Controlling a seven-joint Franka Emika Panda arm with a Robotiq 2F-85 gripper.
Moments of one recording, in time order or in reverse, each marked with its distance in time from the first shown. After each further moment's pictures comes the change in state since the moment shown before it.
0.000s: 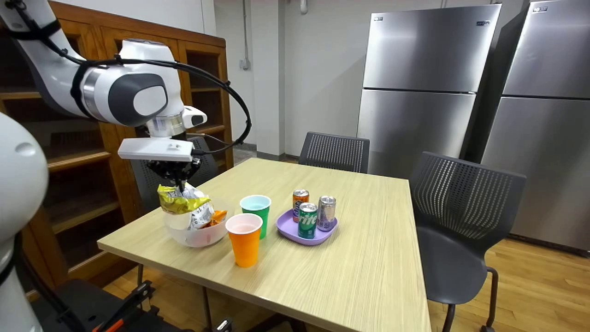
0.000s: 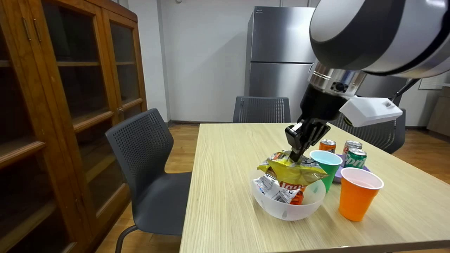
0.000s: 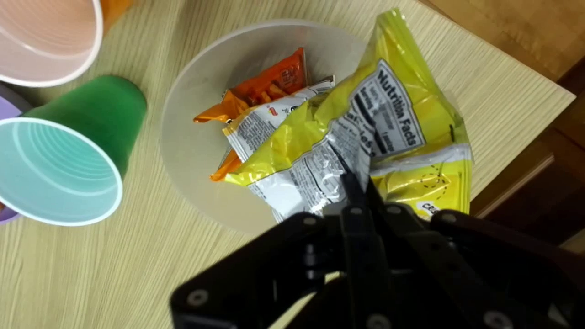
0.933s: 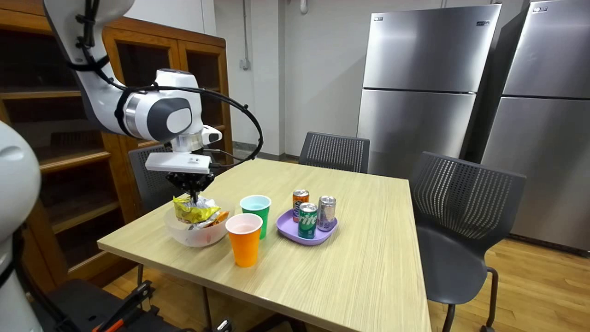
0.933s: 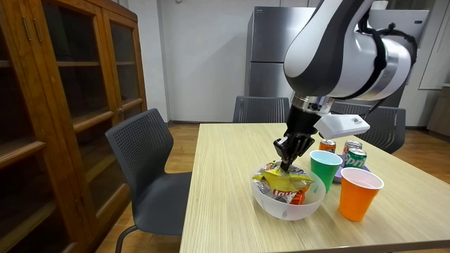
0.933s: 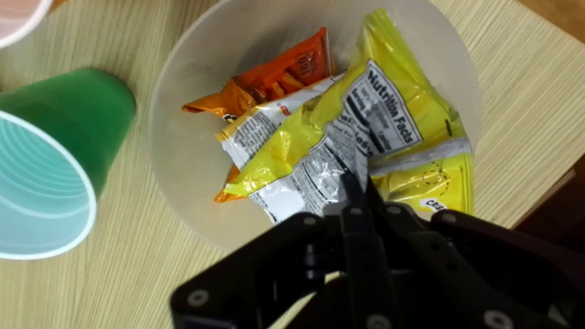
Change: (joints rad) arm -0.073 0.264 0.020 0.187 -0.074 -0.001 0.025
